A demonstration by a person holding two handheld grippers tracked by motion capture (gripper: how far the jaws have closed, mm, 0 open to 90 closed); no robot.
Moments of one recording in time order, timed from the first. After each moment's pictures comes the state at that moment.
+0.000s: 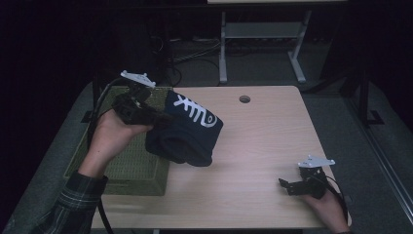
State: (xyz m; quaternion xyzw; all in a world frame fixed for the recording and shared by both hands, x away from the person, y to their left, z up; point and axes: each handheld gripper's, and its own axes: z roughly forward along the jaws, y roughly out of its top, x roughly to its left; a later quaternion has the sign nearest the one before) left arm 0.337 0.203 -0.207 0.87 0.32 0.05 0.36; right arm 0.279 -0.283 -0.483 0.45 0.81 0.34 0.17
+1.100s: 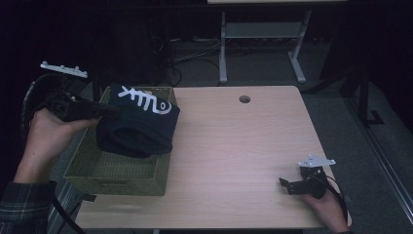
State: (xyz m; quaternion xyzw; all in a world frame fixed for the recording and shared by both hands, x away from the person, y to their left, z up) left arm 0.323 0.313 -0.189 0.82 0.42 0.08 0.37; right arm 0.279 -0.284 -0.483 0.46 0.80 0.34 0.18
